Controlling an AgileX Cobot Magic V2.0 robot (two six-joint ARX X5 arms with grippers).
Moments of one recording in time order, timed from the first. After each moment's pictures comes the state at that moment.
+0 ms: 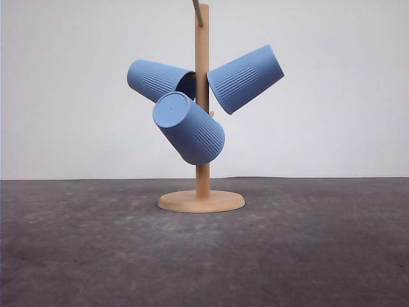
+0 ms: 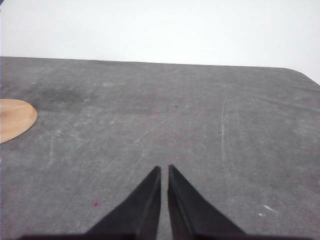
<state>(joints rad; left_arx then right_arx) 0.02 0.01 0.03 -0.17 0.03 0.01 0.04 0.00 0.02 -0.11 0.00 0.02</state>
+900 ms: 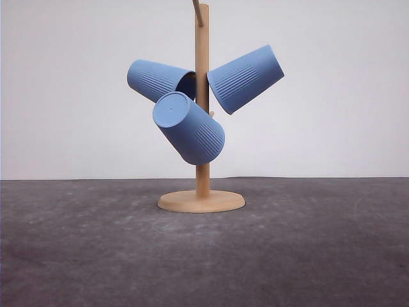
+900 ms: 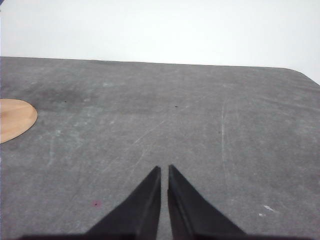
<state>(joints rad) 0.02 0.01 0.03 -0.17 0.03 0.01 0.04 0.00 0.02 -0.11 0.00 0.02</state>
